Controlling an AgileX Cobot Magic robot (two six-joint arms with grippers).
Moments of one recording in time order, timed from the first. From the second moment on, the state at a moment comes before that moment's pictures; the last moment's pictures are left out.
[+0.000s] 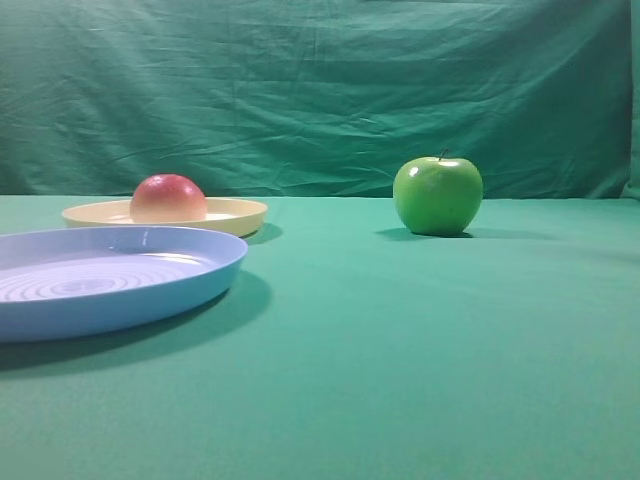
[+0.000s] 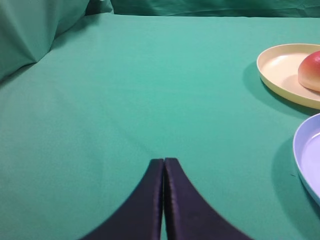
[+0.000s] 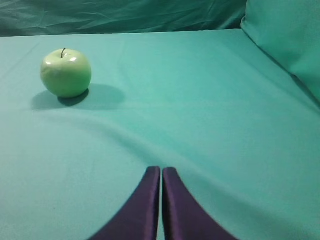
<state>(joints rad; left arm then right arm) 0.06 -0.02 0.01 0.33 0.38 -0.33 0.12 -0.01 0.02 0.04 0.36 -0.05</state>
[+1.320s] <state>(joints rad) 0.06 -0.02 0.01 0.33 0.38 -0.33 0.29 0.60 -0.67 0.28 0.63 -0.25</state>
